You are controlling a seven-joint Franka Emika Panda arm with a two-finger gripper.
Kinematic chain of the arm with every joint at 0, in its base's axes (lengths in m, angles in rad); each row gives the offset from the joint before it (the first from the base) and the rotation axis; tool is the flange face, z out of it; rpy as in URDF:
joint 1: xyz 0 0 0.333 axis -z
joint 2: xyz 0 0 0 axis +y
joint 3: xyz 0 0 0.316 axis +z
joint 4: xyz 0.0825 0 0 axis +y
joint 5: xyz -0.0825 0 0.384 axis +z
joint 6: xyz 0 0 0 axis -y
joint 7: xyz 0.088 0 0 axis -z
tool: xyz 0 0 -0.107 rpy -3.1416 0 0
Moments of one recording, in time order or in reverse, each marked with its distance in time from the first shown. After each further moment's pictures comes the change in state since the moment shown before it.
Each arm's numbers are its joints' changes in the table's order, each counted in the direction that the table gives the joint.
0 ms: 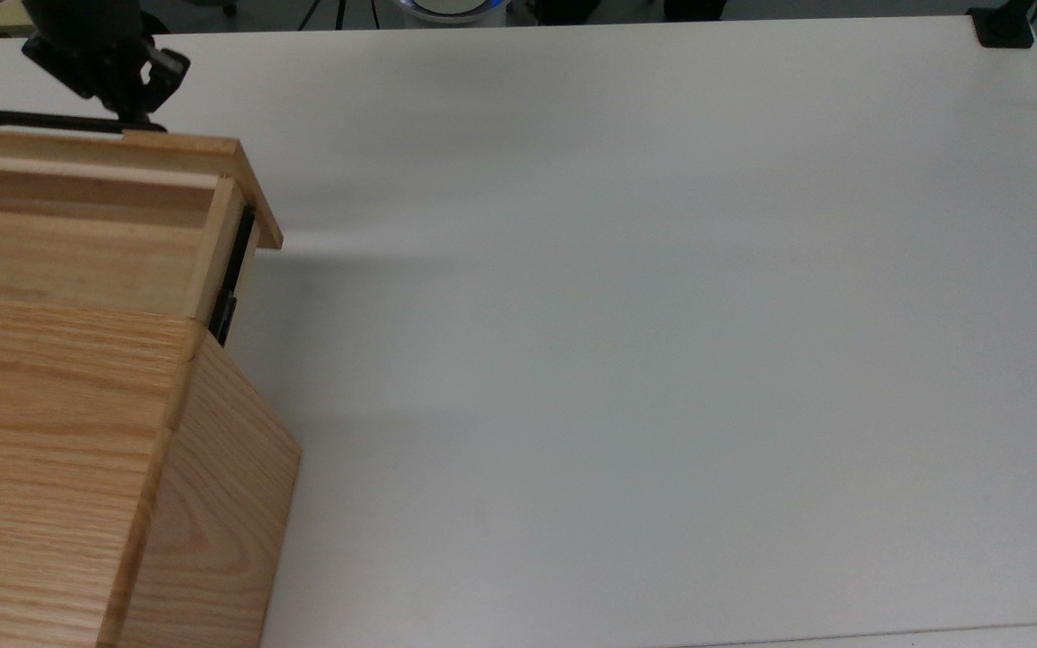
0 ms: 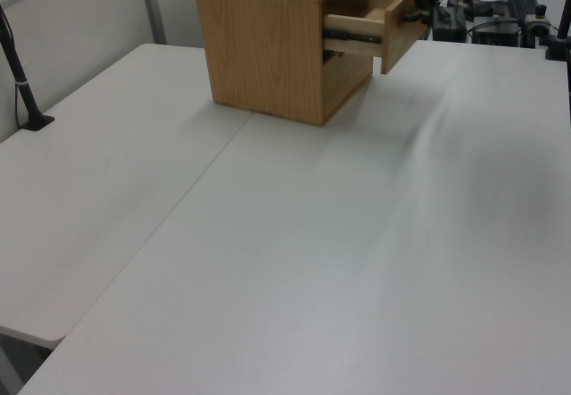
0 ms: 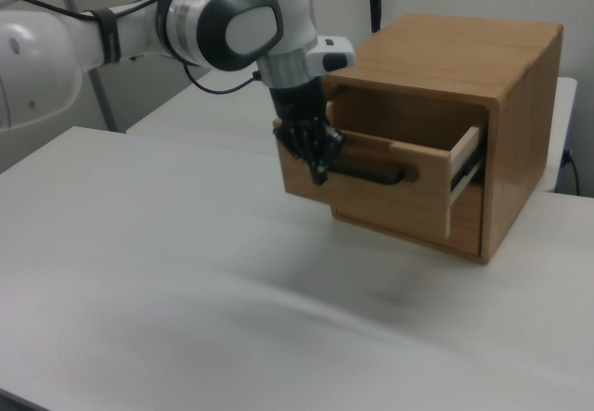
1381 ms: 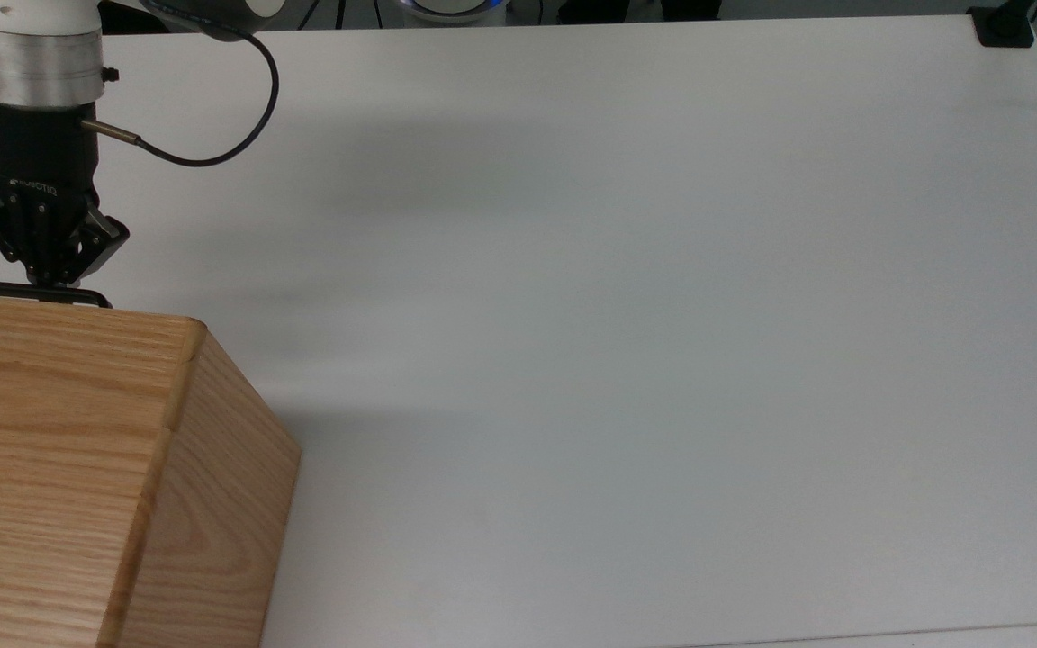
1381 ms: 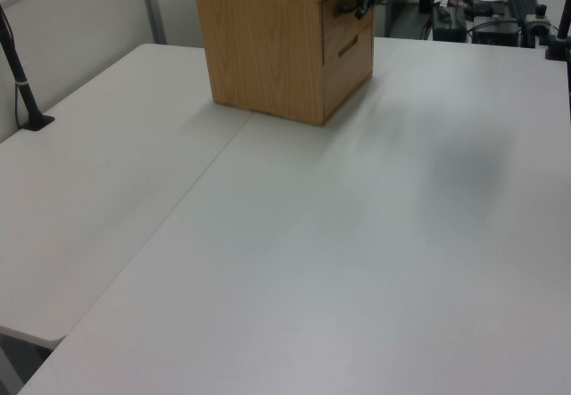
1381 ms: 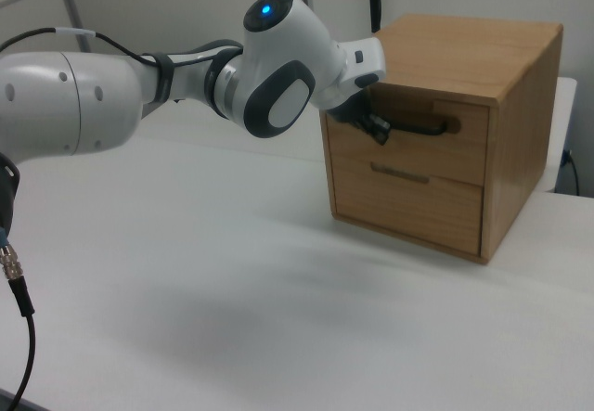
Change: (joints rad) arm 0.004 0.167 0.000 0.039 0.188 0.746 0.092
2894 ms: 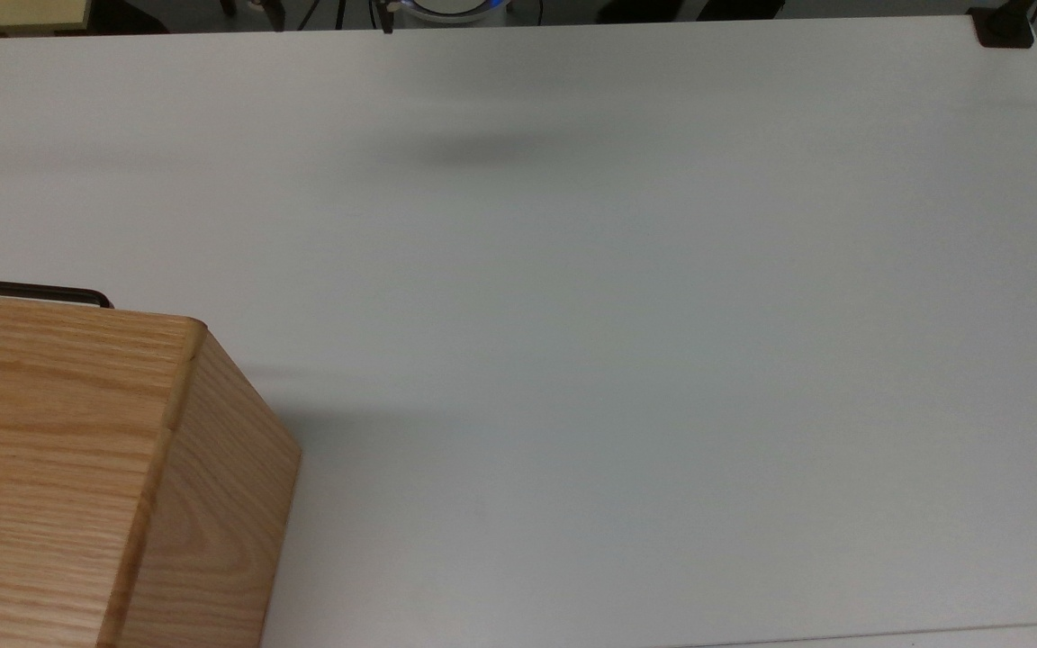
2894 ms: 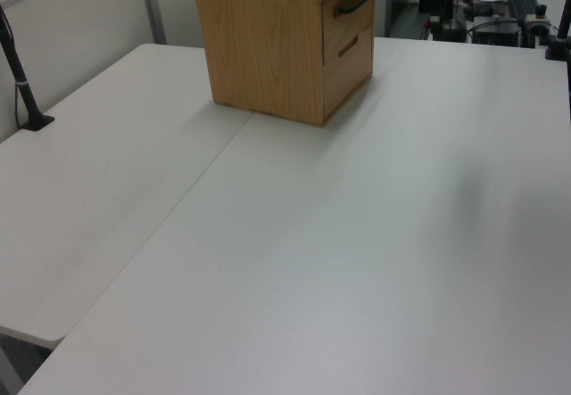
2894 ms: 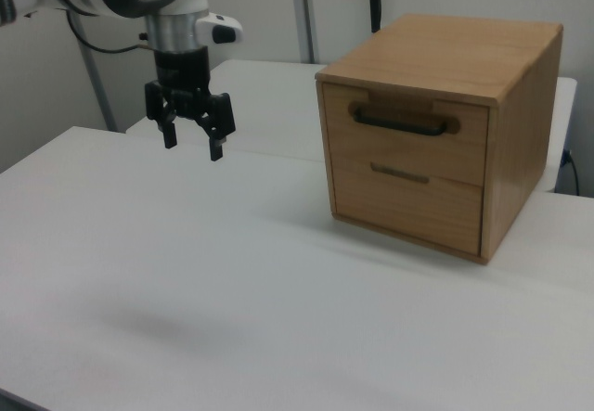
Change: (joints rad) arm -0.225 -0.331 0.019 0.000 -0.125 -1.097 -0.034
